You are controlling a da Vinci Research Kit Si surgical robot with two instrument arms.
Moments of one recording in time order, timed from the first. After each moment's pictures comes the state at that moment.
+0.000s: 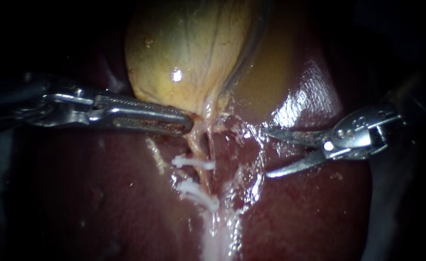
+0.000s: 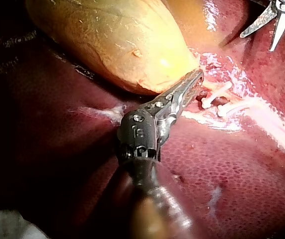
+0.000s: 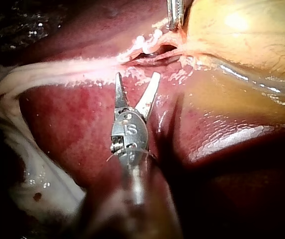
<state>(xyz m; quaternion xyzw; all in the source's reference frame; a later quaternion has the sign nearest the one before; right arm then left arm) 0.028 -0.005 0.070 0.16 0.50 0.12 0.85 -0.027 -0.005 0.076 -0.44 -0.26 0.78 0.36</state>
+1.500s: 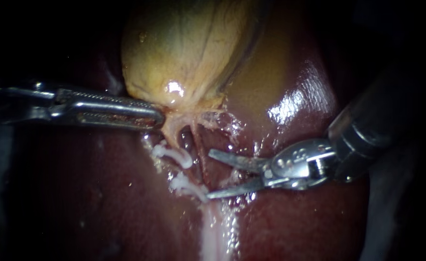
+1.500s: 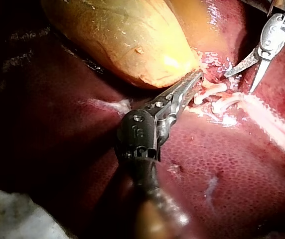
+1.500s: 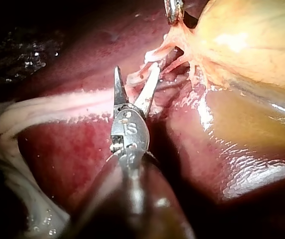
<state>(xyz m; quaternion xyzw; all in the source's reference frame) 0.038 -0.011 0.075 0.22 0.50 0.12 0.83 -0.023 -0.004 0.070 -0.44 -0.25 0.78 0.37</state>
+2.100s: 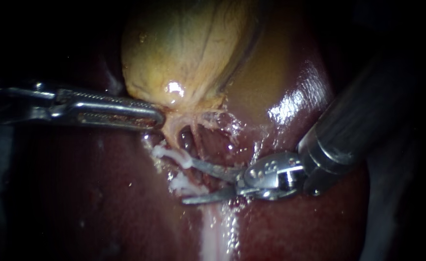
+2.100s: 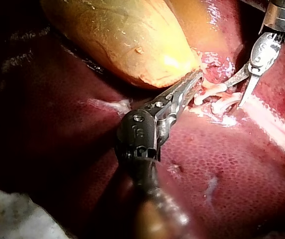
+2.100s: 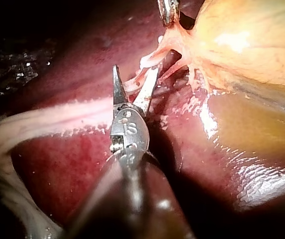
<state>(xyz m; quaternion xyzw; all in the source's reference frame) 0.040 -0.013 0.078 0.24 0.49 0.13 0.83 -0.023 -0.004 0.070 -0.44 -0.25 0.78 0.37</state>
